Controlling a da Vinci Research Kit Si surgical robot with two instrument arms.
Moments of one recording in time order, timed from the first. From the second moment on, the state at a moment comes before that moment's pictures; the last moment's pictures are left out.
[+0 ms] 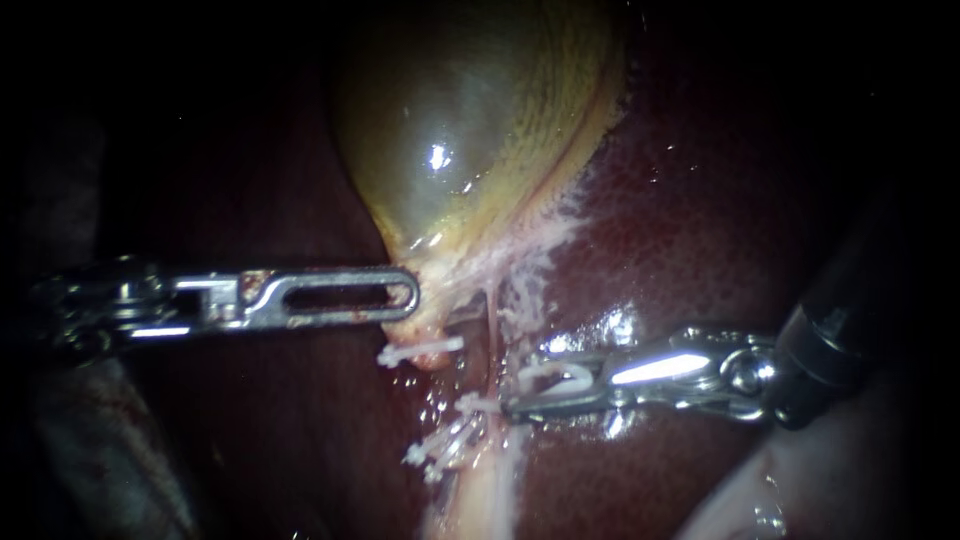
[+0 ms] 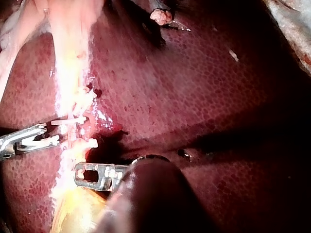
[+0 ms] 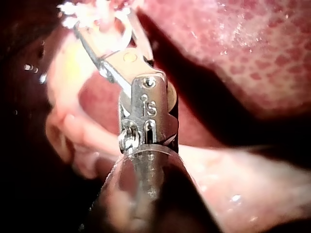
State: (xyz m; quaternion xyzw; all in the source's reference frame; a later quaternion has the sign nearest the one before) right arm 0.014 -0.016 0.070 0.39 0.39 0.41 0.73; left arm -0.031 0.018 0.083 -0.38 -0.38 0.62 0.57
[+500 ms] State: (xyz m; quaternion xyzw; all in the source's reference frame) right arm 0.016 -0.016 0.072 0.39 0.39 0.41 0.73; left arm -0.031 0.017 0.082 -0.38 -0.38 0.62 0.57
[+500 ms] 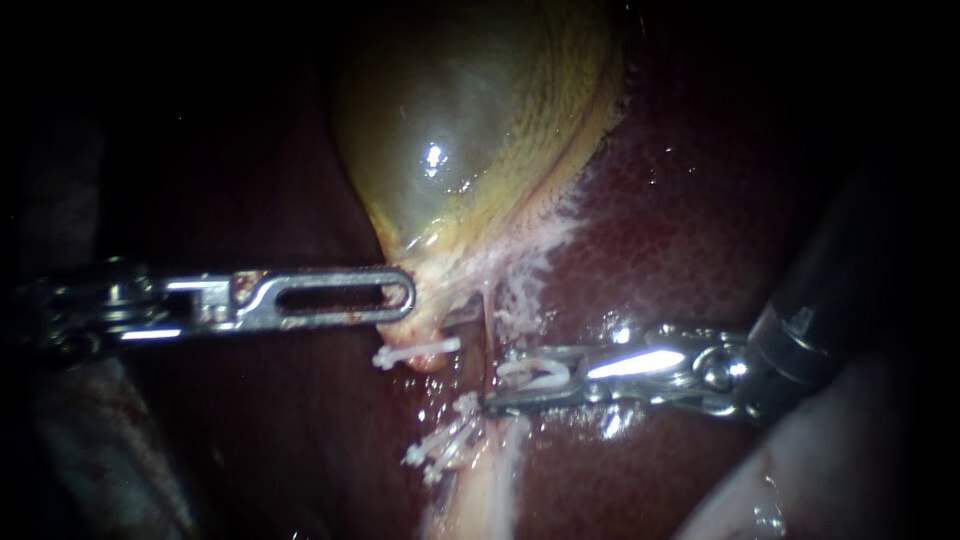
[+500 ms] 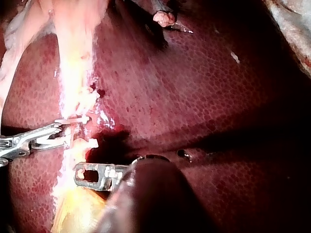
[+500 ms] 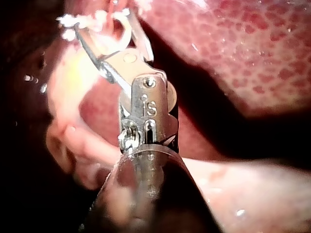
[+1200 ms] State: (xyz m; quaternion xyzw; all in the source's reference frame) right arm 0.018 -0.017 0.075 0.38 0.39 0.41 0.73; left arm -0.031 0.017 0.081 -0.38 -0.38 0.62 0.57
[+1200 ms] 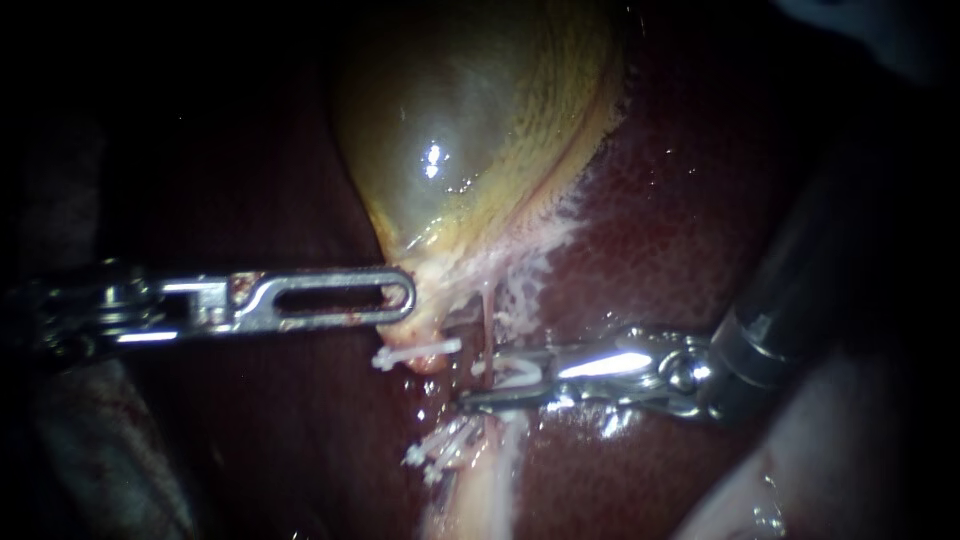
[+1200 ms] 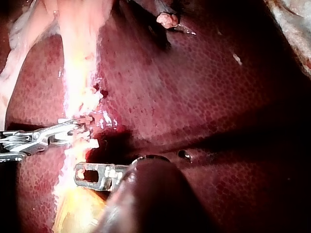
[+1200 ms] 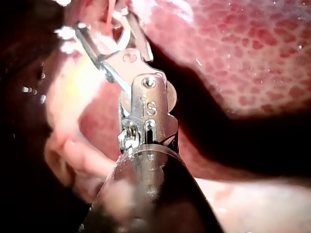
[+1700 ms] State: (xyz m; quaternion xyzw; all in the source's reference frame) right arm 0.019 -0.017 0.075 0.38 0.39 0.42 0.72; left arm -0.031 0.017 0.081 -0.38 -0.38 0.62 0.57
